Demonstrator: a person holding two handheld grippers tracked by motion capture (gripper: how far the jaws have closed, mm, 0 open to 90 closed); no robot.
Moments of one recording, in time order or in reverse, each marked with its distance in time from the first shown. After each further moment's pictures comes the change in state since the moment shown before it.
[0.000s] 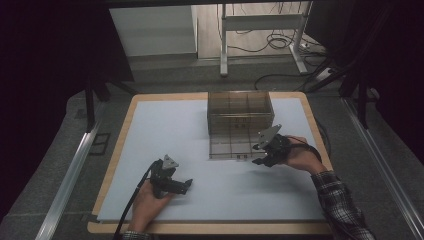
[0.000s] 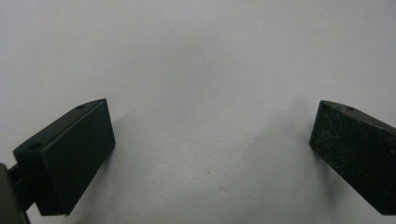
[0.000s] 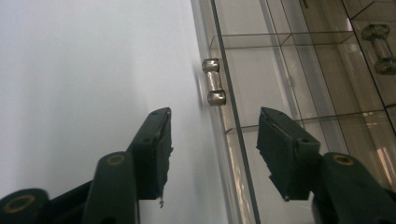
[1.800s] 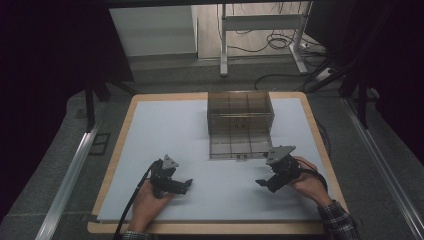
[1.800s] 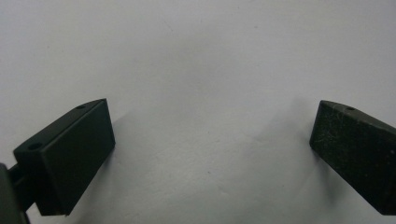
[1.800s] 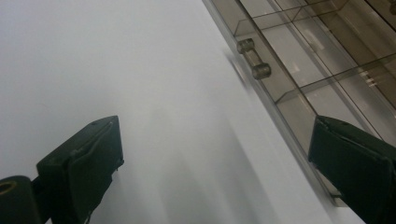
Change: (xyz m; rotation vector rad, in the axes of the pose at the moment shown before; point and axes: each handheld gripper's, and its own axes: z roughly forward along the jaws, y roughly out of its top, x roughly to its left) left arm 0.000 0.000 0.000 0.000 0.001 0.000; right arm 0.063 -0.024 -0.006 -0.097 -0.123 0.220
